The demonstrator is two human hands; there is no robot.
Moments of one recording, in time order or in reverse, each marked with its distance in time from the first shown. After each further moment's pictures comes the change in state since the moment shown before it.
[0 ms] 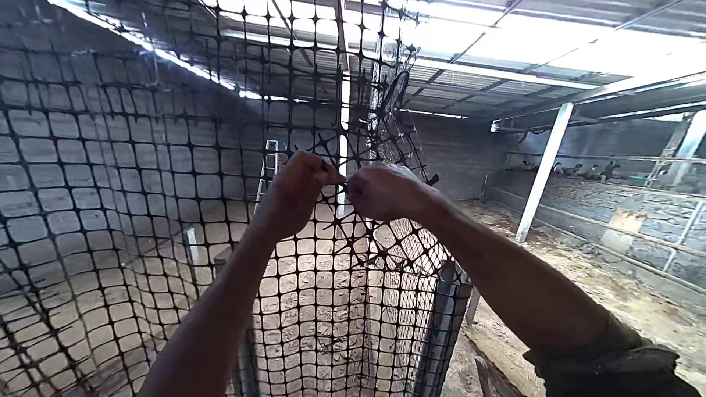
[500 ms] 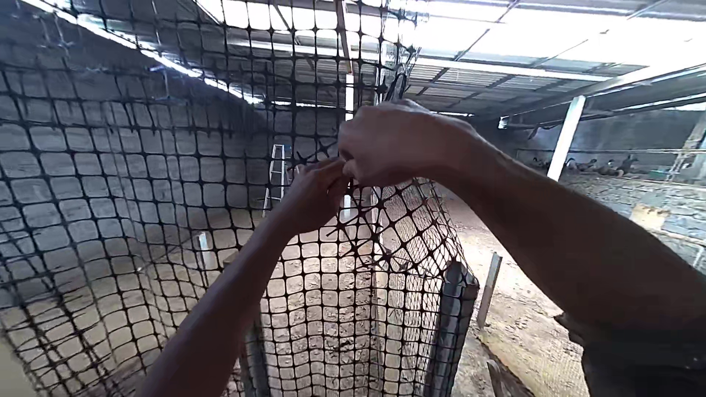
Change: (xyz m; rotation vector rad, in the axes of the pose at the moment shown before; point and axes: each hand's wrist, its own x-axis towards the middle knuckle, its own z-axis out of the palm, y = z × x) left_hand 0.028 0.037 0.012 0.428 -0.158 -0.050; right_hand -0.029 -0.042 -0.078 -0.360 0.099 -0.136
